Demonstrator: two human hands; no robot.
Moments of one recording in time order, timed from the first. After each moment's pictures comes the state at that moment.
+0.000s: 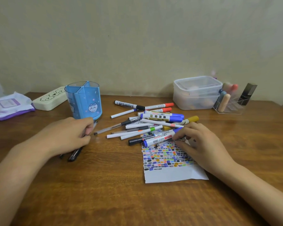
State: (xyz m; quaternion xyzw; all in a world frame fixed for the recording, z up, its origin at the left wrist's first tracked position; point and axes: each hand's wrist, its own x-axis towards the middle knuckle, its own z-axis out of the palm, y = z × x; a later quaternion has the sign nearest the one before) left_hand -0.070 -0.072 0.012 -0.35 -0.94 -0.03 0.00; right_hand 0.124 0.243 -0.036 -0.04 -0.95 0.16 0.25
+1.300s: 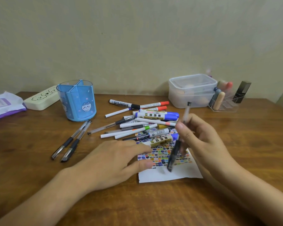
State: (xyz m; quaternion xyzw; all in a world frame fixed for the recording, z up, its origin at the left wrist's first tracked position) left_hand 0.022 0.000 -0.008 -0.57 -0.82 -0.11 0.00; right_hand 0.140 0.206 -0.010 -0.03 -0.76 0.59 0.25
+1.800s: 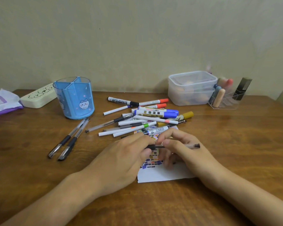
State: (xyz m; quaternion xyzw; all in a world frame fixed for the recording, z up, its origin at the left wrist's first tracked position) left_hand 0.035 0.009 -0.019 -0.57 -0.78 -0.27 0.01; right_hand 0.138 0.190 -0.016 -0.05 -0.75 0.65 0.09
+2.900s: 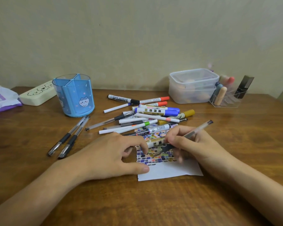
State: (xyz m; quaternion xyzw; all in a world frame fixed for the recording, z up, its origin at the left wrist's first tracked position) left_hand 0.011 -0.004 -0.002 -0.53 -0.82 -0.18 -0.13; right_hand 0.142 0.207 -0.009 -0.06 -0.76 0.65 0.06
